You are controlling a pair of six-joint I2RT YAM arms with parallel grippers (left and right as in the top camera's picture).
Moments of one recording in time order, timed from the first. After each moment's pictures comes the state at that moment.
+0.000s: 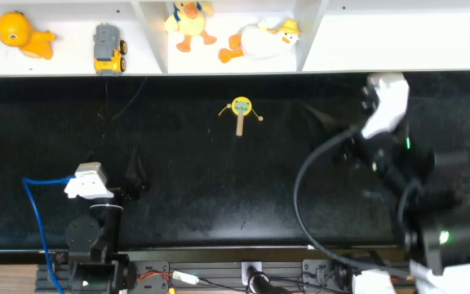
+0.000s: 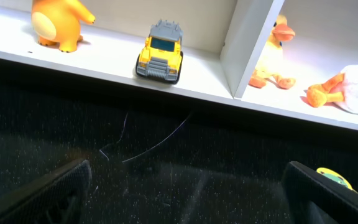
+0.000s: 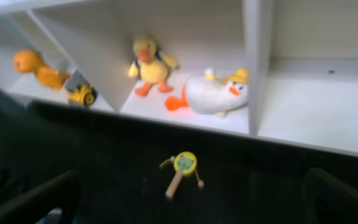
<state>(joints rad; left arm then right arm) -0.02 0.01 0.01 -0.08 -0.03 -0.23 0.17 0.94 1.21 -0.76 -0.35 0.15</state>
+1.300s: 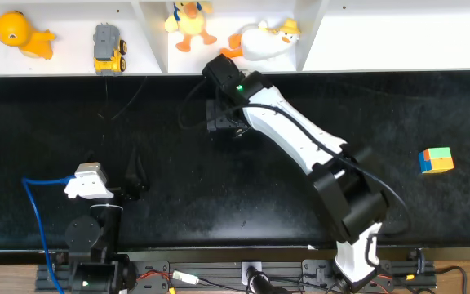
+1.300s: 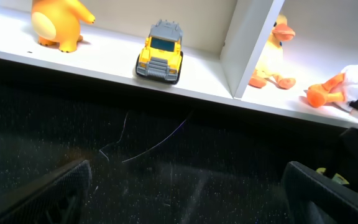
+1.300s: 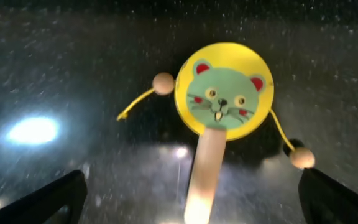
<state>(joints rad) -0.02 0.01 0.01 -0.08 -0.03 -0.23 0.64 2.04 1.57 -0.87 0.04 0.59</state>
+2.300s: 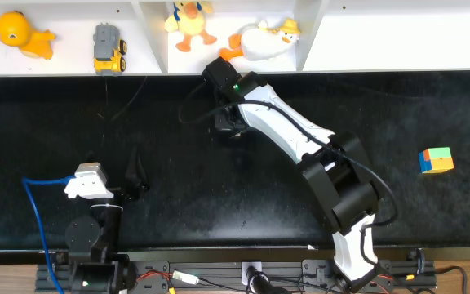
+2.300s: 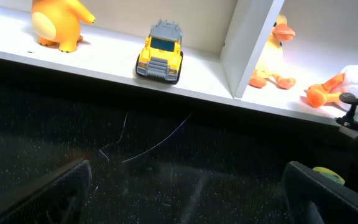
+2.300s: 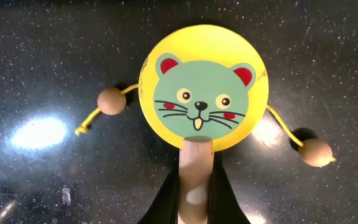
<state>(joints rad) -0.02 0.01 0.01 -0.08 -0.03 -0.23 0.63 2.10 1.58 -0.87 0.02 0.67</state>
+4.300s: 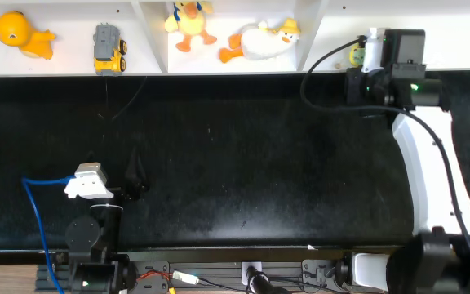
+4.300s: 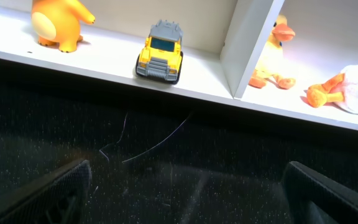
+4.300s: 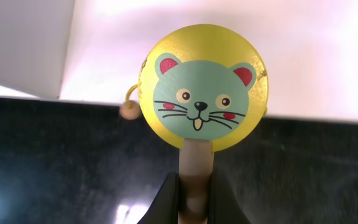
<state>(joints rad) -0.02 0.01 0.01 -0.08 -0.03 -0.23 -0.04 1.57 1.30 -0.70 -0.07 -0.10</state>
